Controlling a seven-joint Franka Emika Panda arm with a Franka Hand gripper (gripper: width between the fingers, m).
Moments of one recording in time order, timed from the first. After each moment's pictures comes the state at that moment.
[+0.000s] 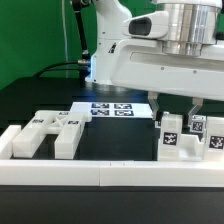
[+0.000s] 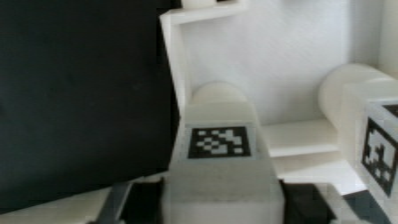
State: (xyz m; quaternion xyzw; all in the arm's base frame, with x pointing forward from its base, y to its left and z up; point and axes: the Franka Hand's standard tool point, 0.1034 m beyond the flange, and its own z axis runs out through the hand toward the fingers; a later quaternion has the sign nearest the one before) arm 0.617 0.054 0.079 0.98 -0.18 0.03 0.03
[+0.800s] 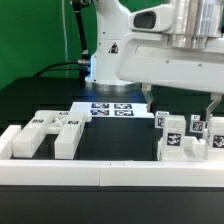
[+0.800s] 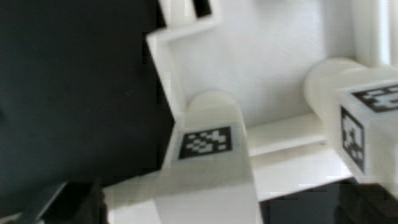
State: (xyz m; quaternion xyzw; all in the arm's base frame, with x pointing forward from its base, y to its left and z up) arm 0.616 0.068 0.094 0.98 -0.17 0.05 0.02
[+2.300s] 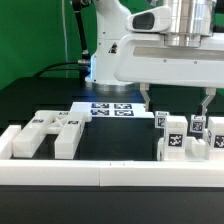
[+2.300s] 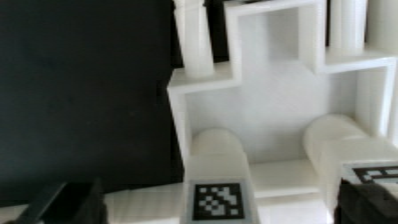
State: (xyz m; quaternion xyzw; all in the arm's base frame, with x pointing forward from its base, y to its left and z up) arm 0.591 0.065 0.084 0.99 -0.09 0.07 0.01
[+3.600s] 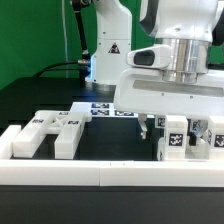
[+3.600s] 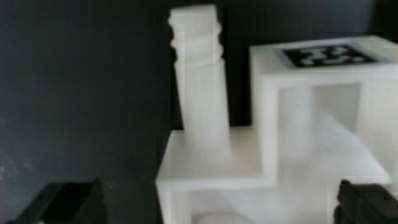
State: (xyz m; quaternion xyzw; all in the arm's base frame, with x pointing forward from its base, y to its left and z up) arm 0.579 0.064 0.026 1.00 -0.06 0.06 0.03
